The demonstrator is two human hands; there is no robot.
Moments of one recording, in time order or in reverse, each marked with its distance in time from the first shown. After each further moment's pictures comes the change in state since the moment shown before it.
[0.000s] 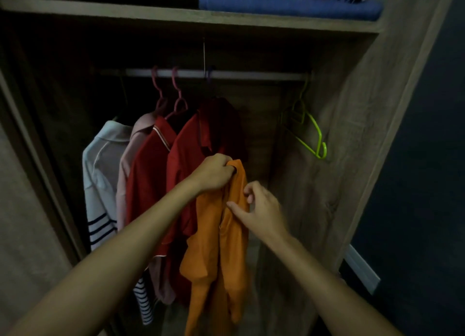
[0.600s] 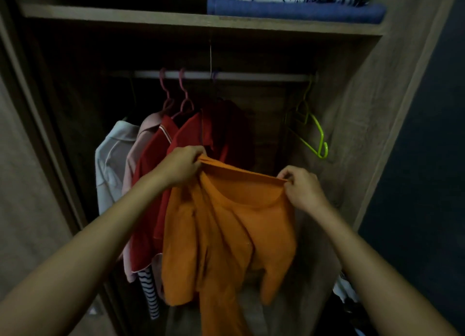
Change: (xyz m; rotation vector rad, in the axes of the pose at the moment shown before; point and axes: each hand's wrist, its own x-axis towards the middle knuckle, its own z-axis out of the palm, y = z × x) left_hand -0.023 -0.042 -0.056 0.280 0.094 0.073; right_hand 0.041 0.031 -0.064 -0.118 0.016 0.210
